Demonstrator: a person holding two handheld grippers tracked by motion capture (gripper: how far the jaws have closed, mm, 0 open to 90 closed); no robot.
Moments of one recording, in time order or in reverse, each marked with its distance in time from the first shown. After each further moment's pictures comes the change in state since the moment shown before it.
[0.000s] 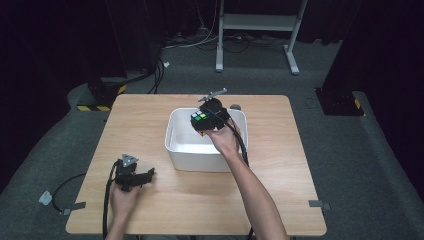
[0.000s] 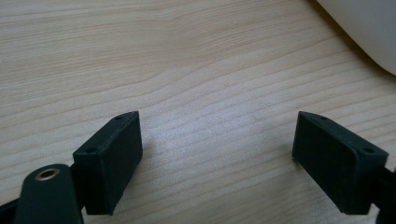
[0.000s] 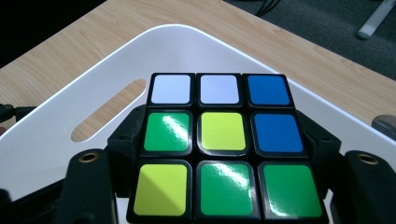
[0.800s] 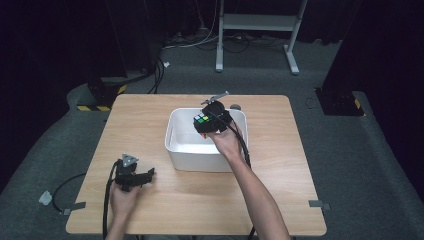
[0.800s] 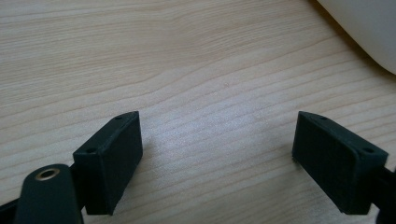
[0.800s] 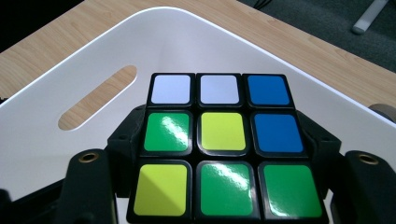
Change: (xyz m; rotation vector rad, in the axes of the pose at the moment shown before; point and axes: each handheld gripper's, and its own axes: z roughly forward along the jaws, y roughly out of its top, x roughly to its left) left arm 0.000 0.000 0.000 0.002 0.002 0.003; right arm -0.003 -0.009 0.000 0.011 -0.019 0.001
